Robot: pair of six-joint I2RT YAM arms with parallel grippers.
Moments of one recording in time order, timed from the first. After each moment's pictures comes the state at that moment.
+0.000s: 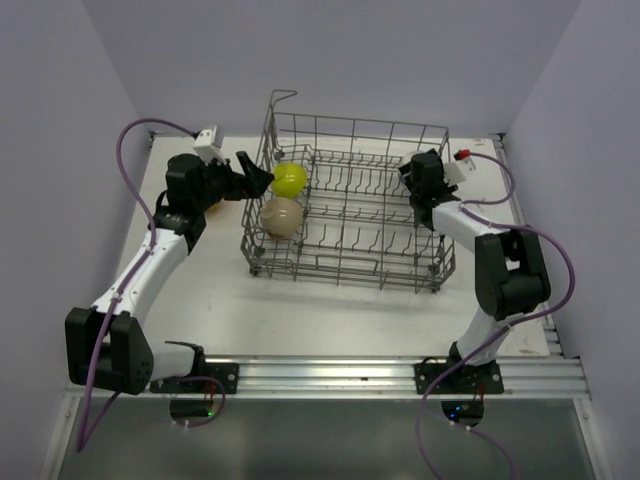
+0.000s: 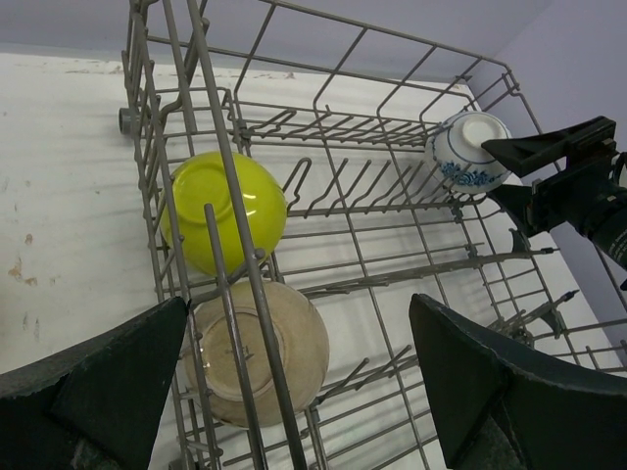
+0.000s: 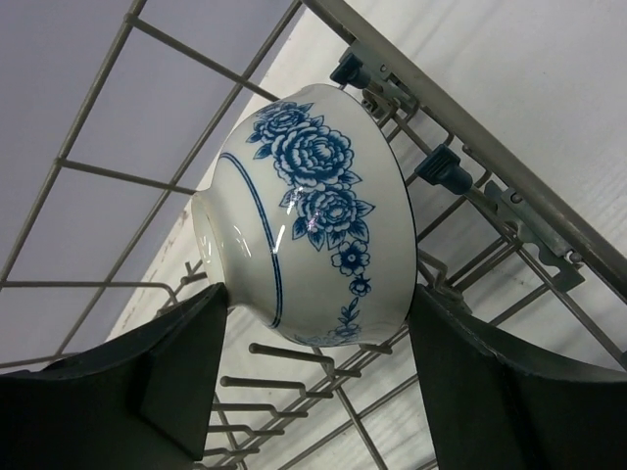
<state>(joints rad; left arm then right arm) -0.16 1.29 0.98 0.04 0.36 -0.40 0.24 1.75 1.10 0.15 0.57 1.03</state>
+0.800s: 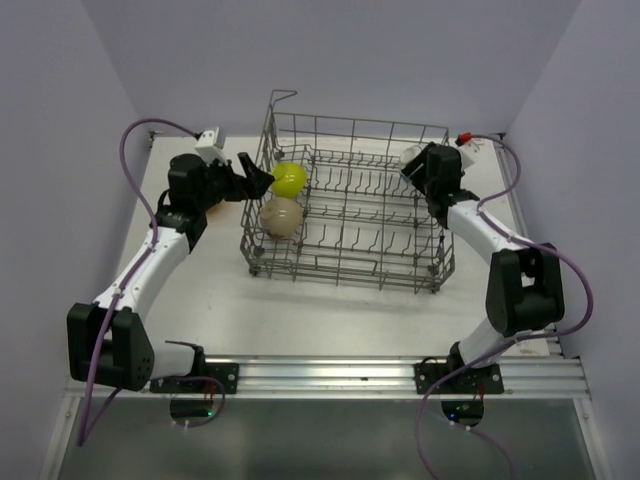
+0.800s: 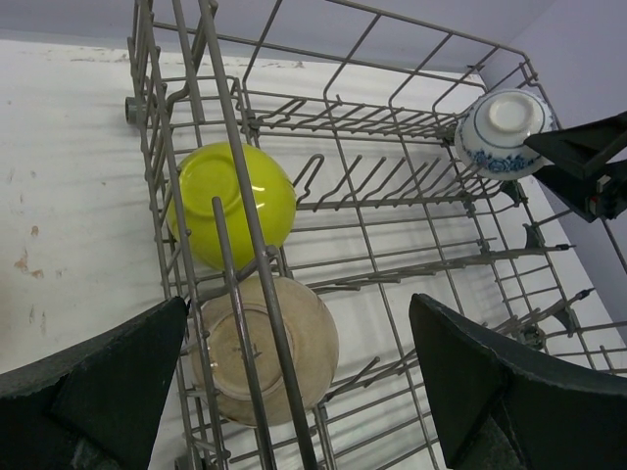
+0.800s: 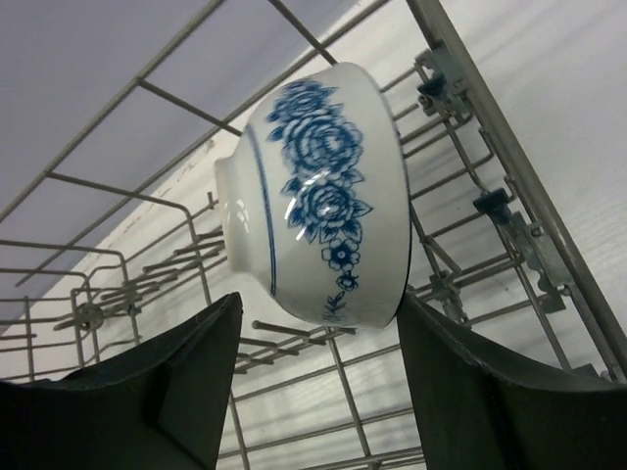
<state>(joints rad) -0.16 1.30 0.98 0.04 0.35 -0.39 0.19 1.64 1.12 0.04 0.31 0.80</state>
